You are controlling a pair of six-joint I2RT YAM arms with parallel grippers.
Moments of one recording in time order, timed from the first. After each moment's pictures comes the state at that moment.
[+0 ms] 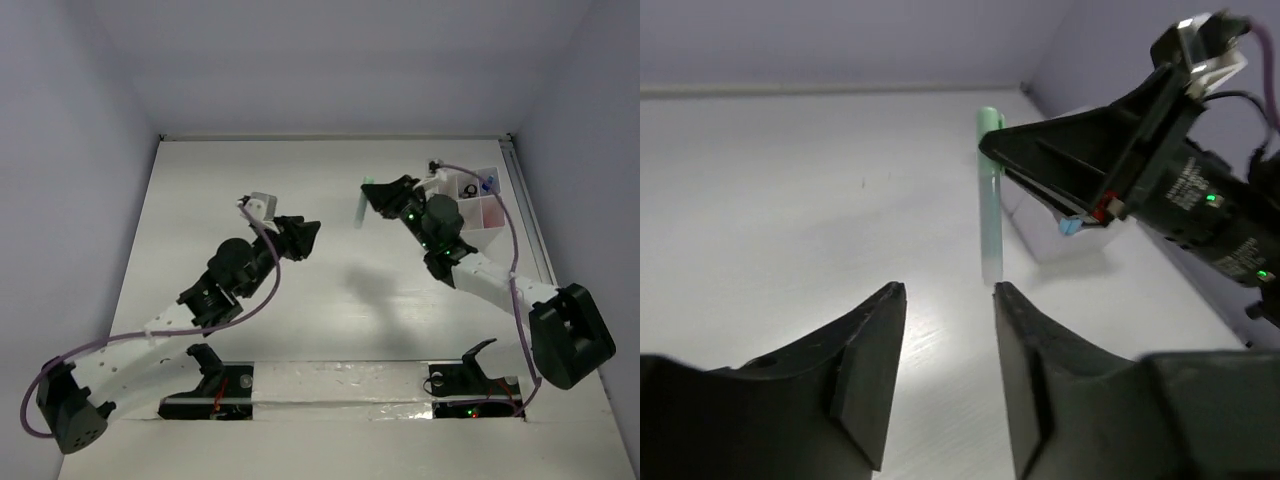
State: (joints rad) left arm -0.86 0.91 0.67 0.23 -0.27 -0.37; right arm 0.58 1.34 0.70 0.75 0.00 0.81
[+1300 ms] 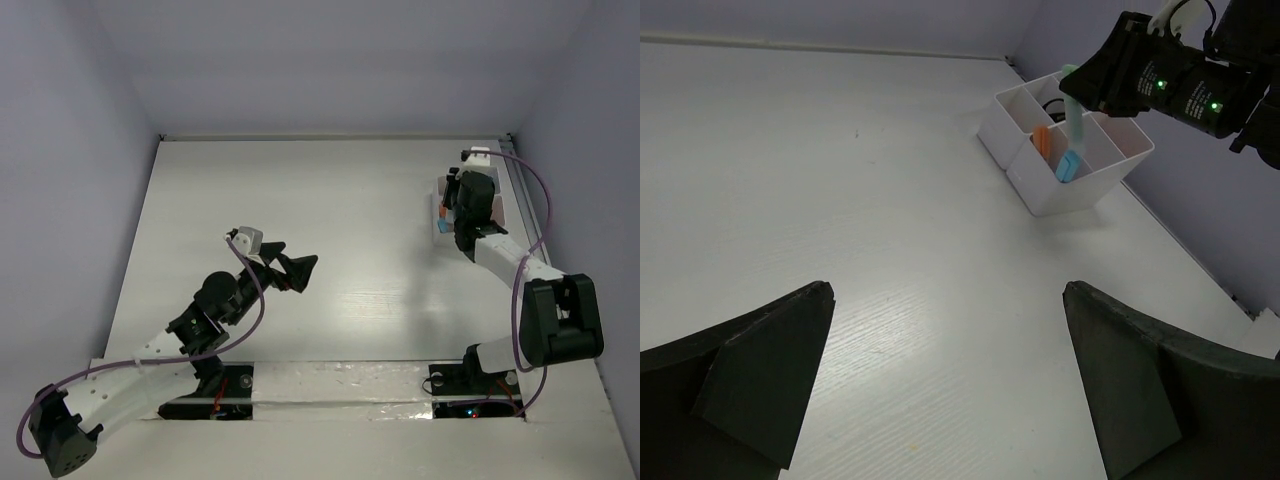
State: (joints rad) left arm -0.86 0.59 0.35 0.28 -0.22 -0.40; right arm 0.13 1.41 0.81 0.35 0.32 0.04
